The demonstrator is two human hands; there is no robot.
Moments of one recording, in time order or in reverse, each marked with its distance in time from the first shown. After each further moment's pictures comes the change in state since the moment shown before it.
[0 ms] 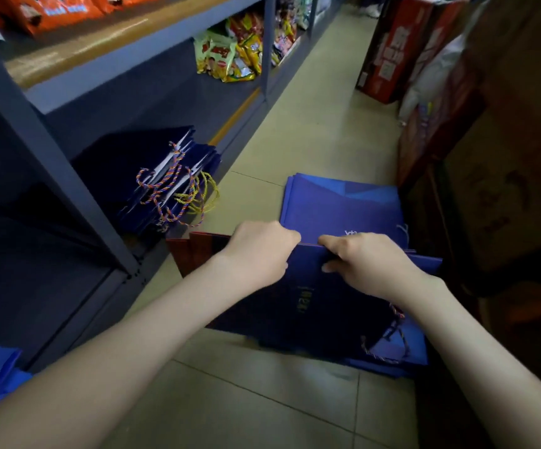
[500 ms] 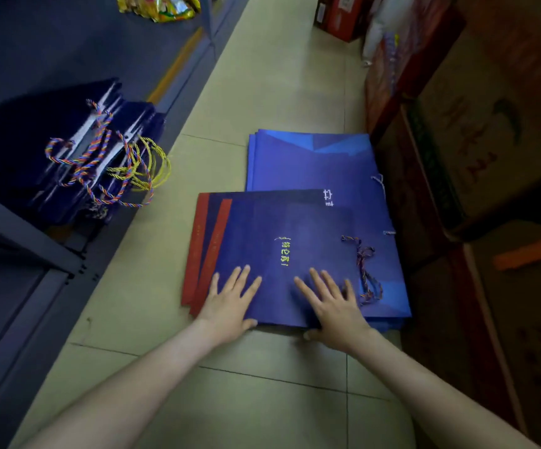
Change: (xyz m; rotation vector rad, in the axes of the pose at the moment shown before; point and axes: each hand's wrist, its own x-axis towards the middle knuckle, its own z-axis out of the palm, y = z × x) left_hand 0.007 0.009 0.237 -0.065 -0.352 0.112; right_hand -0.044 -0.023 0.202 0.138 -0.355 0.302
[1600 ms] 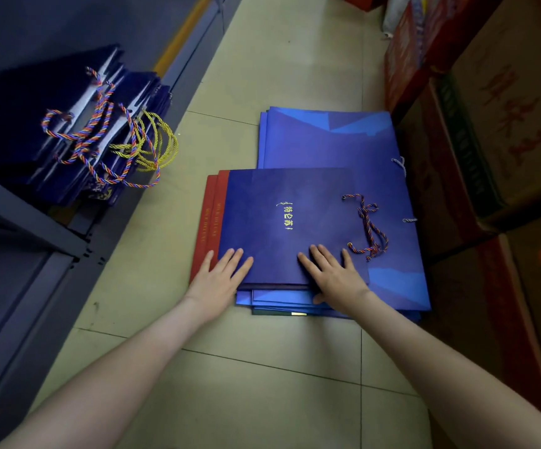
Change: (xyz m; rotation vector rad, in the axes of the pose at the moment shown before) left_hand 0.018 -0.050 0.038 0.324 0.080 0.018; right_hand 0.058 0.002 0.006 -0.184 -0.008 -0.098
